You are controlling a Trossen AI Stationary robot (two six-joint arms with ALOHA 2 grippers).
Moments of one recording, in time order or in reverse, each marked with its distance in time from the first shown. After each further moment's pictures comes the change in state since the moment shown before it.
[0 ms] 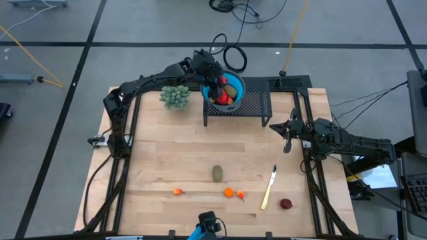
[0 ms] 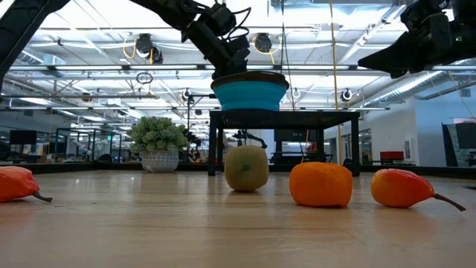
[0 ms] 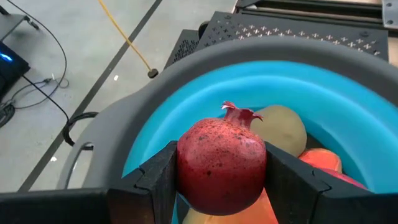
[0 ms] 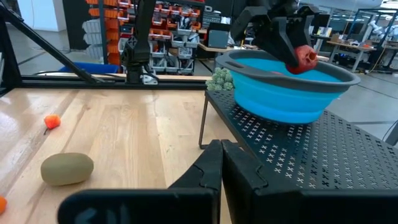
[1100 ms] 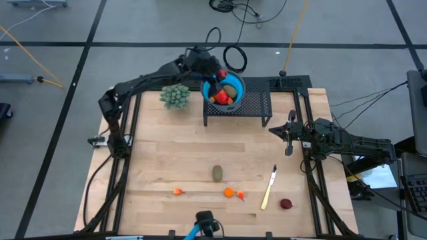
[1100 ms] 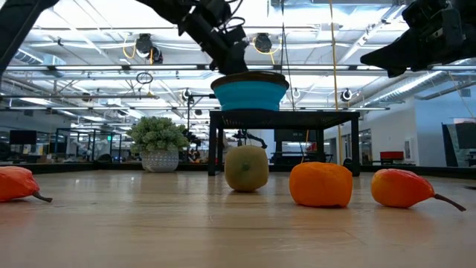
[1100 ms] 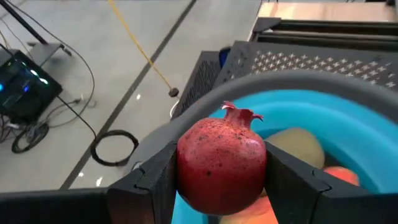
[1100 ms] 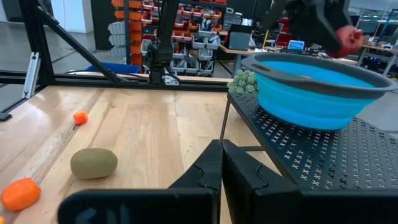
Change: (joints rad) left arm 0.003 -0.044 -0.006 0.053 -0.052 0.047; right arm 0.002 0.000 0.000 -0.001 -0.094 -0.003
